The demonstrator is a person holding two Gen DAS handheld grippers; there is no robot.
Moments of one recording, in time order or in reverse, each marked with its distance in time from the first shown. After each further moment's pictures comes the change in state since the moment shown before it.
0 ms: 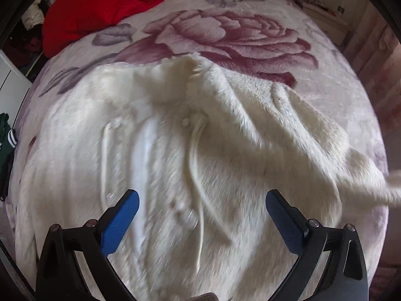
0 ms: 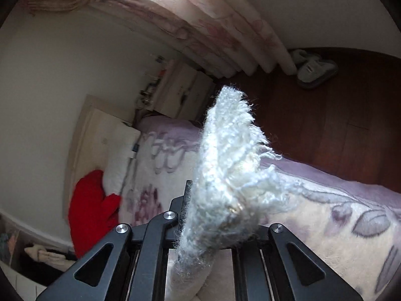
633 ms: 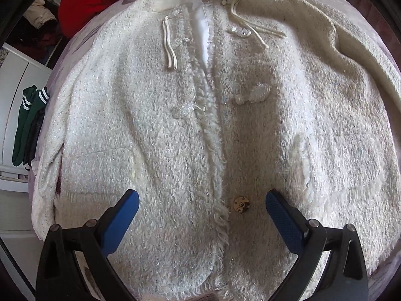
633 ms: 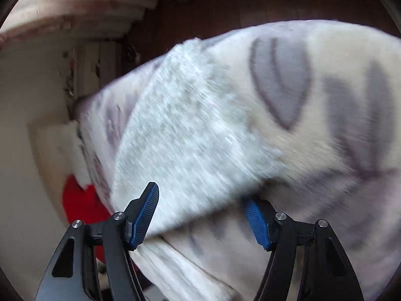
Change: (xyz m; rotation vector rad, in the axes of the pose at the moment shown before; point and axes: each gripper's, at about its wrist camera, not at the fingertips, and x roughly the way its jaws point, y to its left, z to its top) left arm -0.055 0.069 -0.207 0.093 0.128 0.157; right arm -0.062 -0.188 -0.139 0.493 0.269 -0.146
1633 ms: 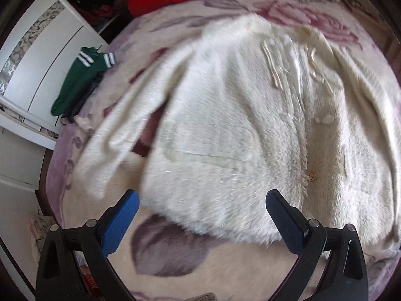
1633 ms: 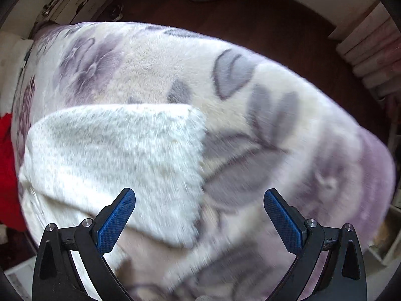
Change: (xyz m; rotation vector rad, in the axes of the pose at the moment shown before) left arm -0.064 0.110 -0.053 -0.247 -0.043 0.106; right arm -0.065 0.042 -0.041 -0.449 0.025 -0.604
